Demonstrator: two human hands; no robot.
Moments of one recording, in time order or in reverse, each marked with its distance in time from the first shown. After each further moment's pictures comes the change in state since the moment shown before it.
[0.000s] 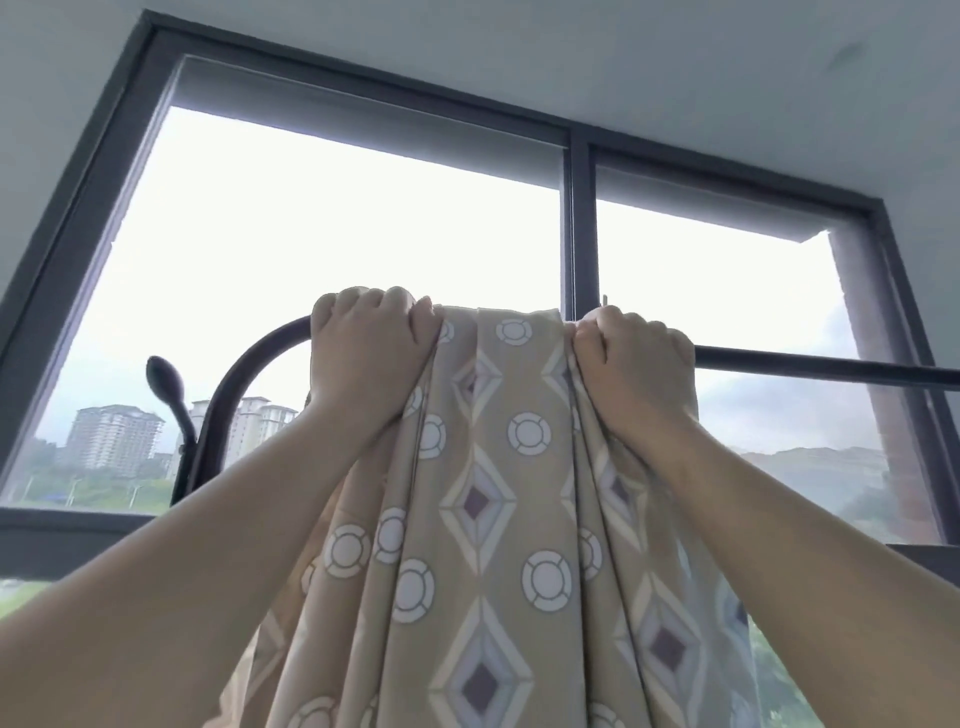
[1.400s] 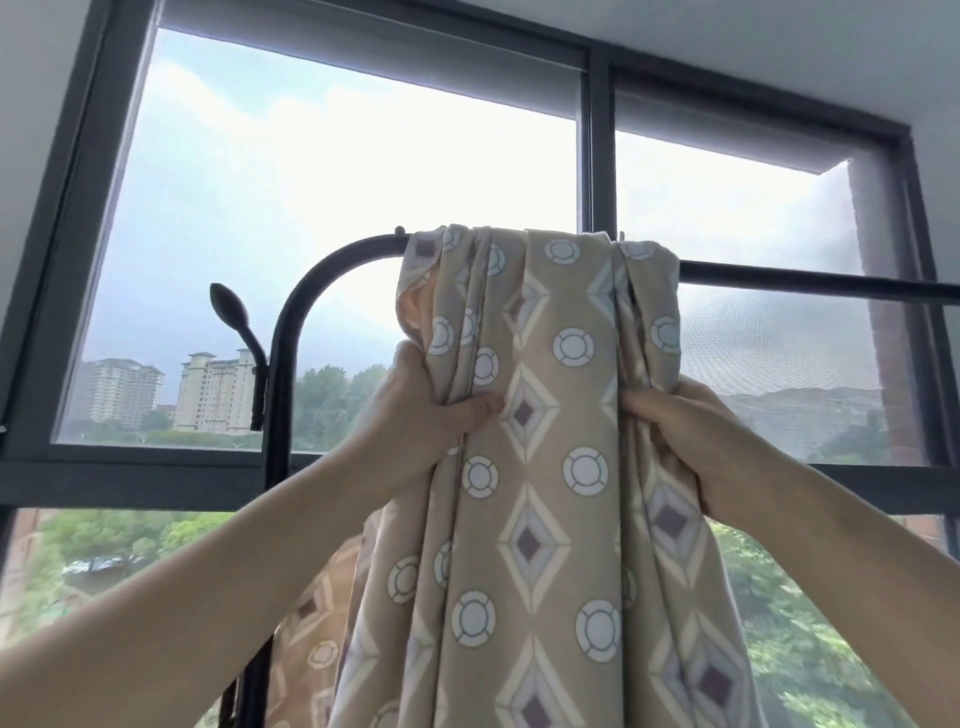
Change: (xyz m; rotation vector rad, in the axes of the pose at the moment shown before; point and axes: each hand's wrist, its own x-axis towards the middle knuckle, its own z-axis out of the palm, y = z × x) left_hand -0.095 -0.030 -0.033 -0.662 -0.509 -0.327; right_hand -0.099 -0.021 -0.016 0.998 -0.453 0.641
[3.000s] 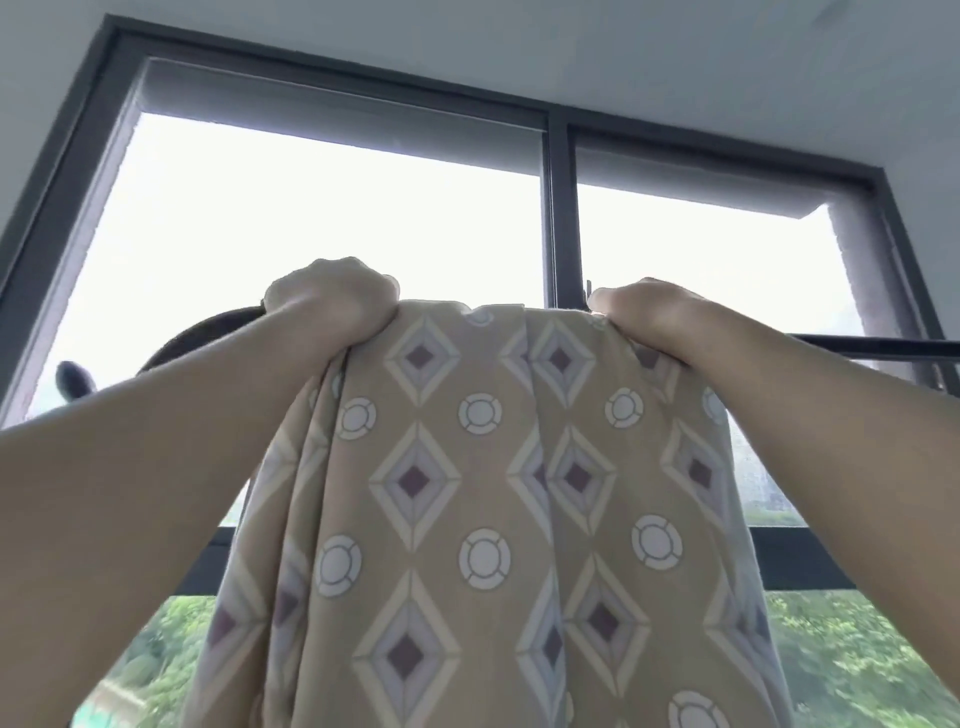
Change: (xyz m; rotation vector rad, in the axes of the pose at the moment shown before) left_hand 0.123 0.101 0.029 0.801 0.310 -0.112; right_hand 0.145 -0.075 -0.095 -0.884 0.174 -0.102
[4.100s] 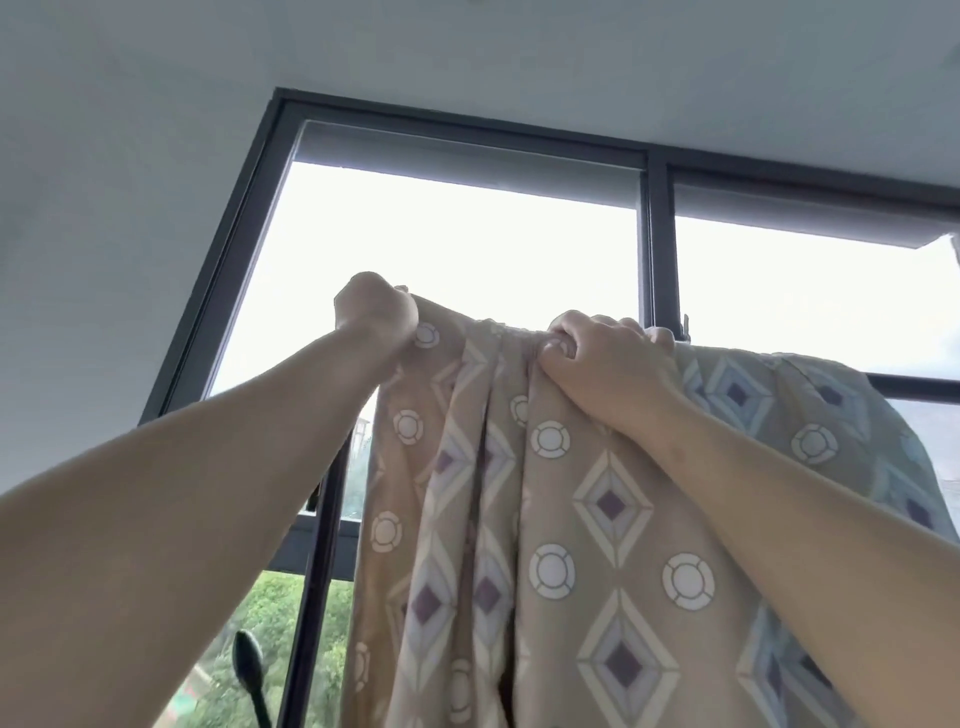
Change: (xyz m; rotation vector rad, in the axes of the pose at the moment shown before) left_hand 0.011 -0.110 -0.068 -0.562 0.185 -0.238; right_hand -0.104 -0.138 0.060 -0.190 0.237 -0.528
